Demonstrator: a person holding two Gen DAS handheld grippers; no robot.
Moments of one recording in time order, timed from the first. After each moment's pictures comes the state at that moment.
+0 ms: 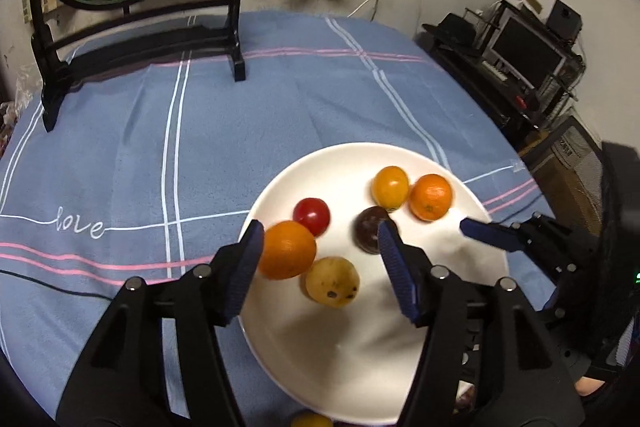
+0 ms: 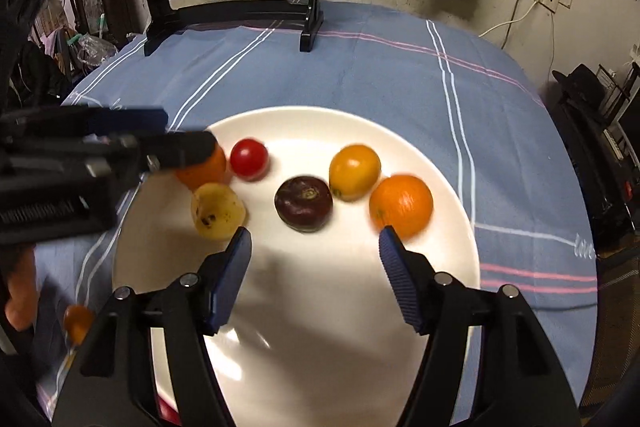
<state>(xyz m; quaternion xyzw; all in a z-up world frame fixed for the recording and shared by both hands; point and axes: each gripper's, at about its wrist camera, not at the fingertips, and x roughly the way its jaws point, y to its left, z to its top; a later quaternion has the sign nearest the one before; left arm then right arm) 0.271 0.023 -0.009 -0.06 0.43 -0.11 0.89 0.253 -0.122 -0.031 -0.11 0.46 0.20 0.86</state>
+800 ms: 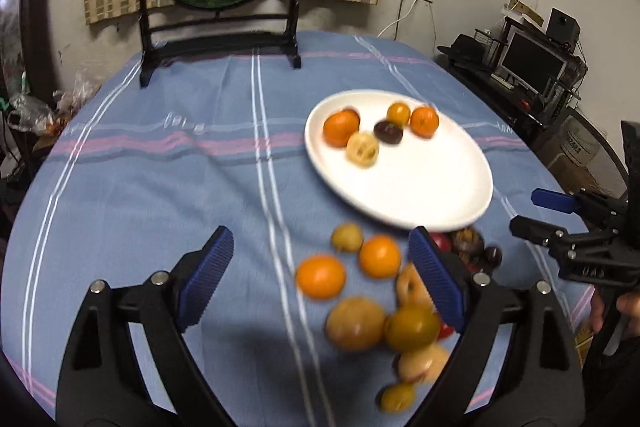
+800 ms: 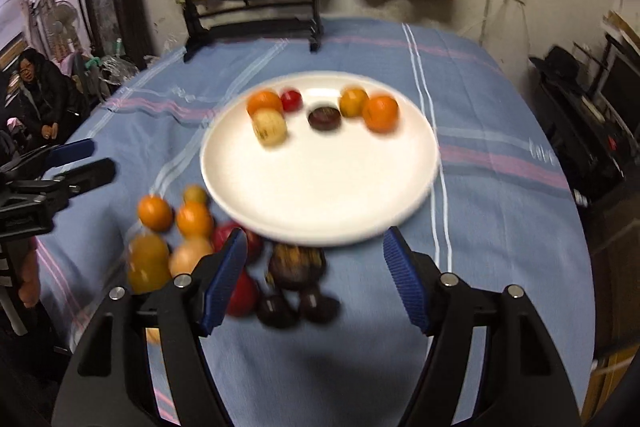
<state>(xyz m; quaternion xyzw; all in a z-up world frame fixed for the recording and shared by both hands) 0.068 0.066 -0.016 -0.05 0.38 -0.05 0.92 0.099 -0.181 -0.019 -0.06 0.44 0.18 0.88</state>
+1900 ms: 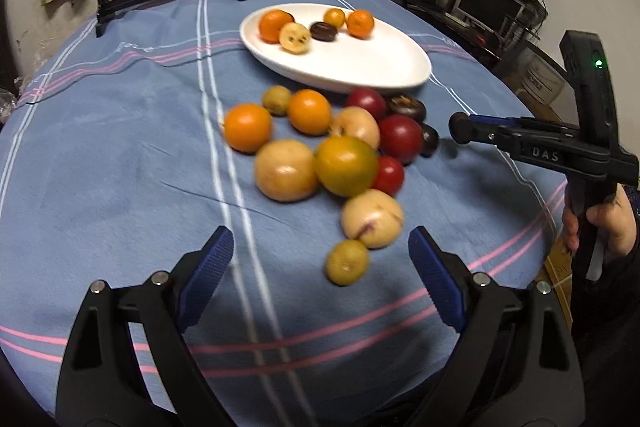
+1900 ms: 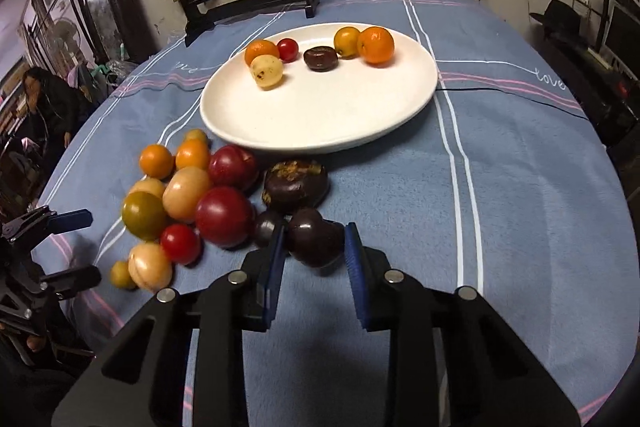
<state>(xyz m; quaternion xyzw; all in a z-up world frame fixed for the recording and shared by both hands) 0.000 0.028 -0.063 -0.03 0.44 -0.14 0.89 0.068 -0.200 -0.048 -0.01 0.45 0.21 0.87</state>
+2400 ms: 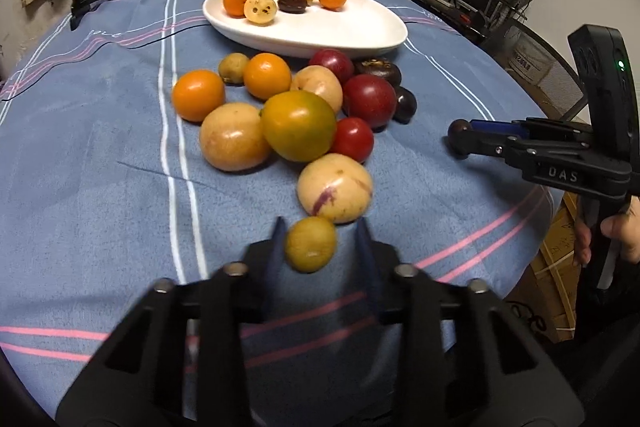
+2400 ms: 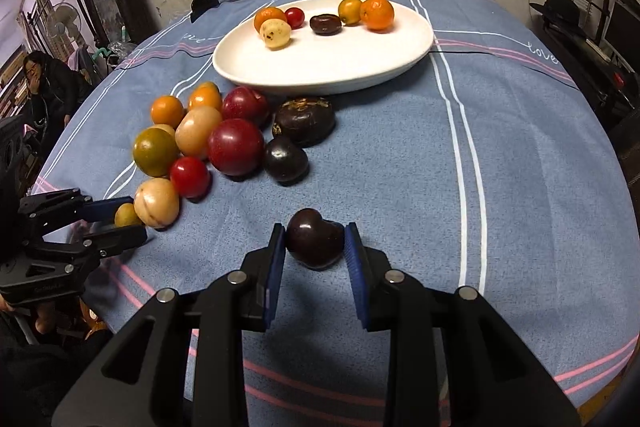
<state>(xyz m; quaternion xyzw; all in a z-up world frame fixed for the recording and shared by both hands) -0.004 0.007 -0.085 -0.02 0.46 -0.16 0.87 0.041 -0.205 -0.063 -0.03 0.48 0.21 0.85</state>
